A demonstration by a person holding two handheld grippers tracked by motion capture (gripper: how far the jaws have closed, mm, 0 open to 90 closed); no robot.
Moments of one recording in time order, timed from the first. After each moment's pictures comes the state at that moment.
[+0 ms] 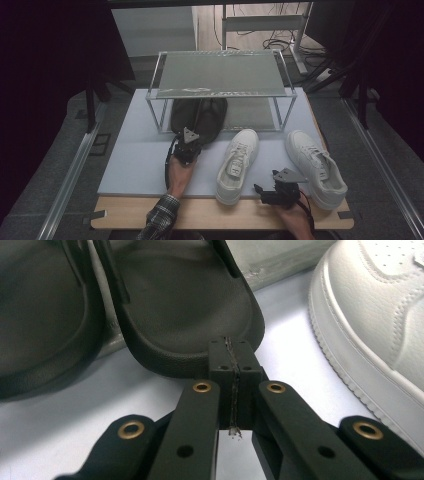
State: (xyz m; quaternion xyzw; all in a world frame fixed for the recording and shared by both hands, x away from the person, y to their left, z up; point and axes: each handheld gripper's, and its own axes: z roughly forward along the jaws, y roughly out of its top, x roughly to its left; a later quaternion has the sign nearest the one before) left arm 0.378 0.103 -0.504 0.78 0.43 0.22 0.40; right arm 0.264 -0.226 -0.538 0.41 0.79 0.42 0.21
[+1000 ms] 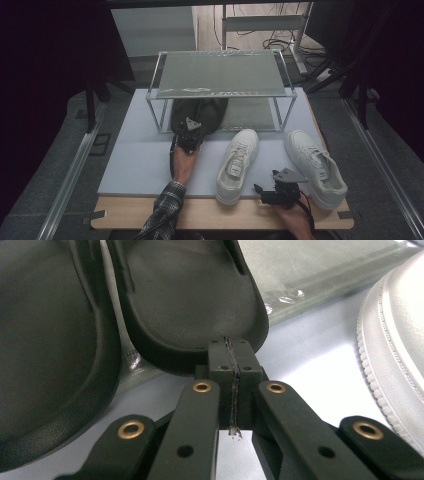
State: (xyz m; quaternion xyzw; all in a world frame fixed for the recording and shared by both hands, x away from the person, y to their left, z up) left arm 0.417 0.098 -0.507 0.77 0.46 0.21 0.39; right arm 0.265 -0.226 -0.538 0.41 0.79 0.42 0.21
